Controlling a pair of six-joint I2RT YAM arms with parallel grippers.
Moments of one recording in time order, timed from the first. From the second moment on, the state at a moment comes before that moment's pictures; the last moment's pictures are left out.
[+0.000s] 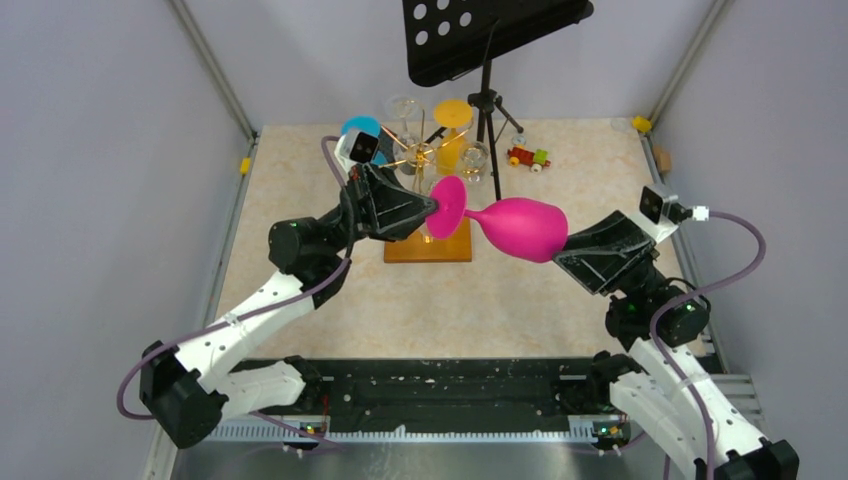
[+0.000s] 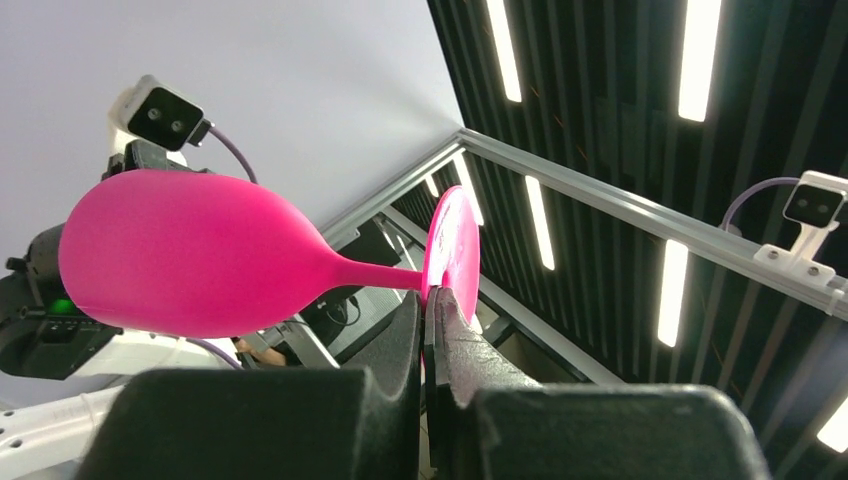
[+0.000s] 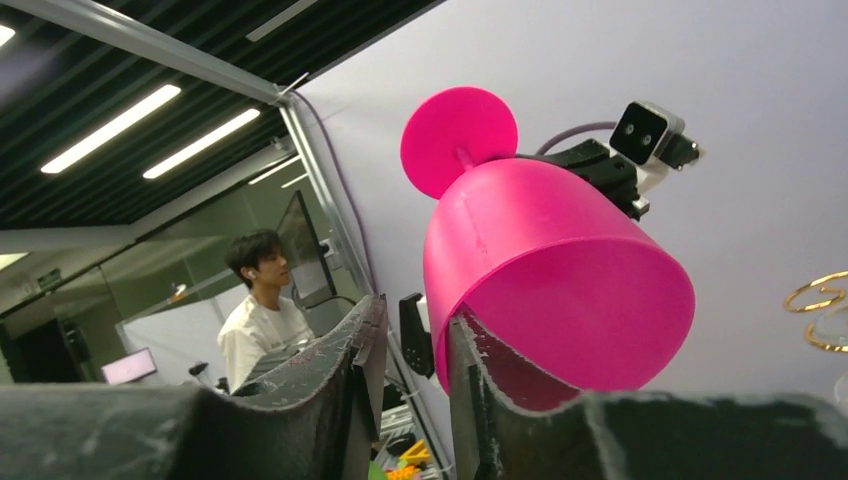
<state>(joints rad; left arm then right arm) -0.70 1.09 0.92 1.04 0.57 -1.87 0.34 0.66 0.50 1.31 -0.66 1.52</state>
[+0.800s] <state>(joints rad) -0.71 1.01 0.86 0.88 0.53 -1.56 0.35 0.49 0.63 0.84 -0.45 1.18</state>
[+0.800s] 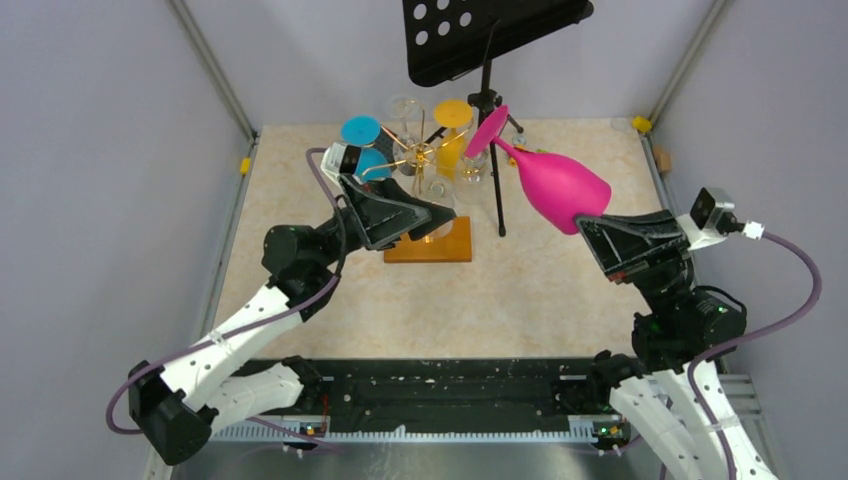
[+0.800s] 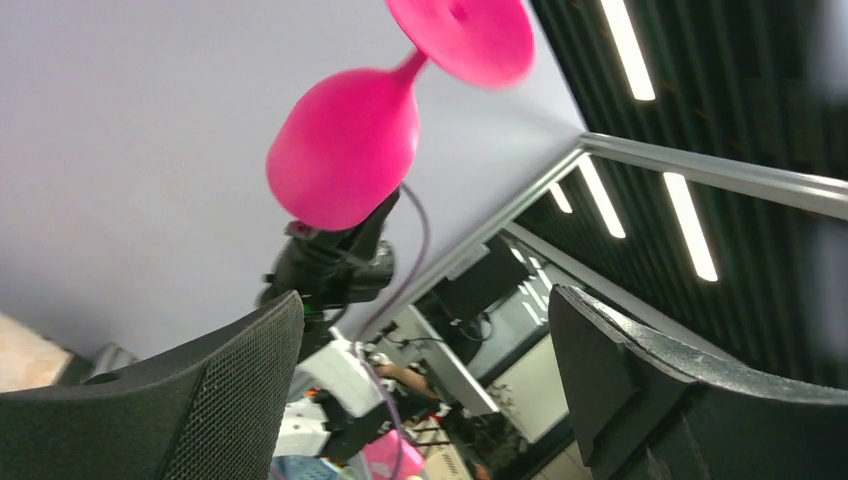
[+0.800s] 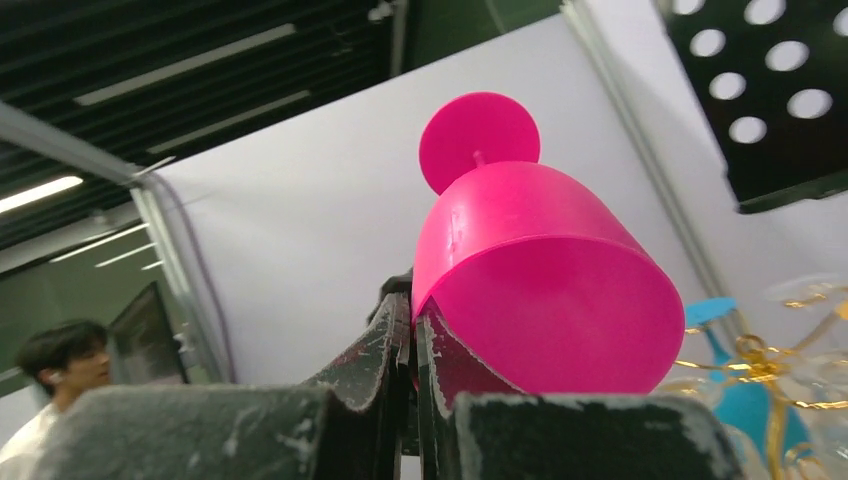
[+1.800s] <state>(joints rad) -0.71 0.81 1.05 -0.43 0.11 -0.39 0.35 1.21 1.31 -0.83 0.22 0.29</state>
